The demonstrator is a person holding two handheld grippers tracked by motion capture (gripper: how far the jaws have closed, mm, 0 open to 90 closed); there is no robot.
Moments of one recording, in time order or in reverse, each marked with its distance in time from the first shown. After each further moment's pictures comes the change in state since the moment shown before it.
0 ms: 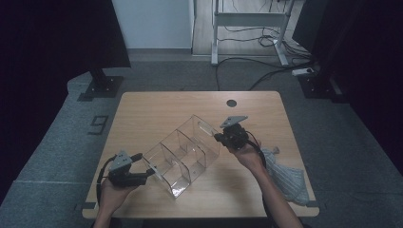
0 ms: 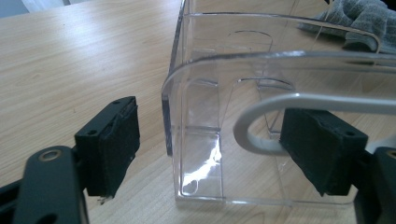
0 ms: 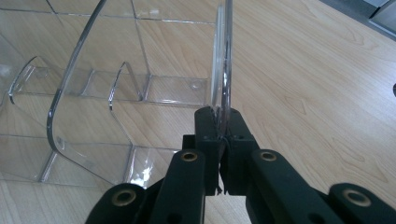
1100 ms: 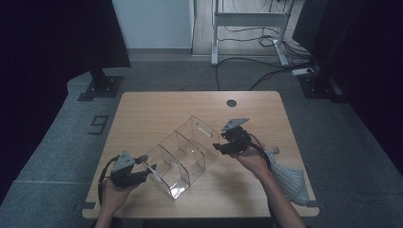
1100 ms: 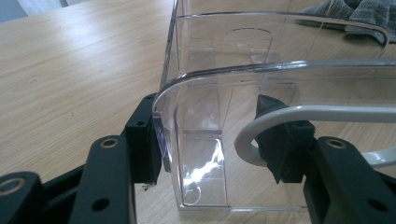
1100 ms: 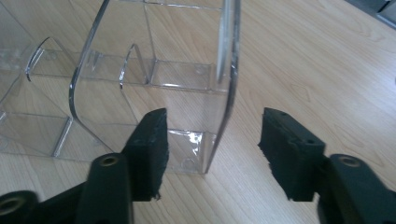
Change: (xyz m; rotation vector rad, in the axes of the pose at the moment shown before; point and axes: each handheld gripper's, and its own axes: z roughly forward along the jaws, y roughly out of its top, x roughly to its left) left arm -0.003 0.001 0.003 0.013 0.000 0.036; right arm 0.007 -0.003 -0.015 0.043 0.015 -0.031
